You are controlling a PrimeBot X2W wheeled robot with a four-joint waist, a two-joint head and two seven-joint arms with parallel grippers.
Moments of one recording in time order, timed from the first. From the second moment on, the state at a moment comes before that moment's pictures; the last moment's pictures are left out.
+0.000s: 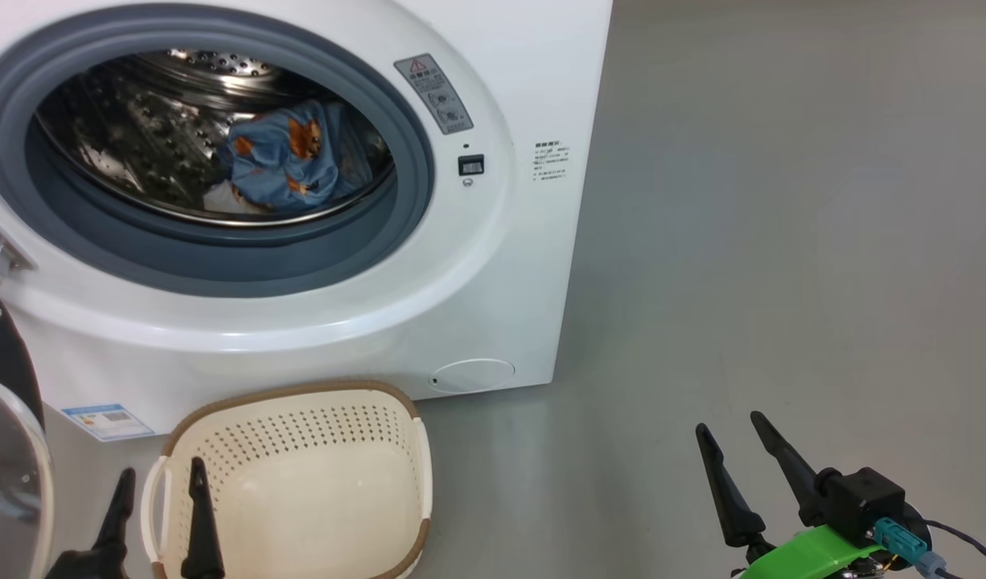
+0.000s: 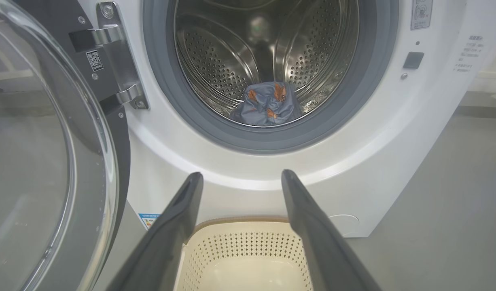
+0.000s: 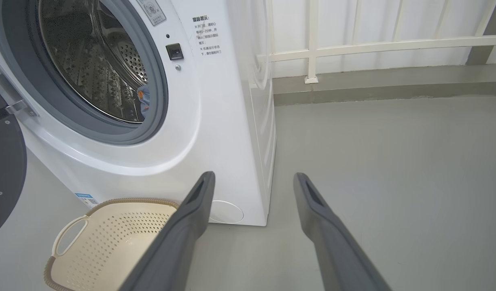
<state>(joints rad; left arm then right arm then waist) 0.07 0.16 -0.06 0.10 -0.28 0.15 -0.26 -0.04 -0.09 0.09 0.22 0.22 0.13 -0.25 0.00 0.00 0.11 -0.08</state>
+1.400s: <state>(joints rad) 0.12 0.06 0.01 0.08 -0.19 0.09 -0.26 -0.02 -0.08 0.07 0.20 0.19 0.13 -0.25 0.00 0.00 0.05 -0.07</state>
